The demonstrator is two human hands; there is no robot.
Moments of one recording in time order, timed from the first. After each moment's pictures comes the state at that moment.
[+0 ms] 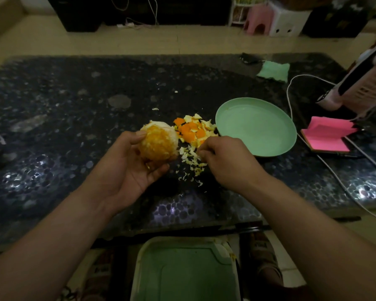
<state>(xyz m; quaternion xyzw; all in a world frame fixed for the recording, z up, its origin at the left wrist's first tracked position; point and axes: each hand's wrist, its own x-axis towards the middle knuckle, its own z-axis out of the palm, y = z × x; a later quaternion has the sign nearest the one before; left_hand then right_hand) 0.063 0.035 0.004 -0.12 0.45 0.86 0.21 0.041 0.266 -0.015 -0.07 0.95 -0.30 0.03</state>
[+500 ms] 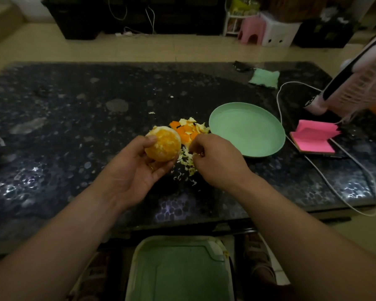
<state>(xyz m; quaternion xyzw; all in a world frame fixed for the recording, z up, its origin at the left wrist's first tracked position) 0.069 0.056 0.005 -0.16 0.42 0.88 0.17 0.050 0.255 -0.005 -0.07 0.97 -0.23 -0.01</state>
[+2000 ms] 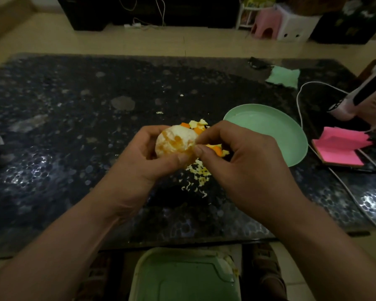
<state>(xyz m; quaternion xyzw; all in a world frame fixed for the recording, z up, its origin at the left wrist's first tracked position) 0.061 0.052 0.008 0.01 0.64 0.76 0.10 0.075 0.257 0.040 -0.16 0.90 -0.39 -0.15</state>
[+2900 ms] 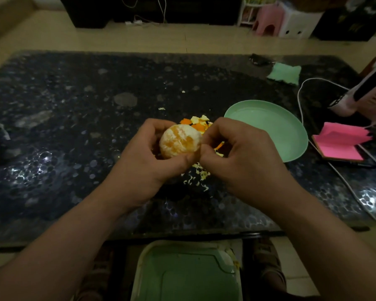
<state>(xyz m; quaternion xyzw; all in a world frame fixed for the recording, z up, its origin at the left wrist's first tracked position) 0.072 0.053 0.019 0.05 0.73 0.68 0.05 0.073 0.254 0.040 -0.16 0.90 -0.39 -0.11</state>
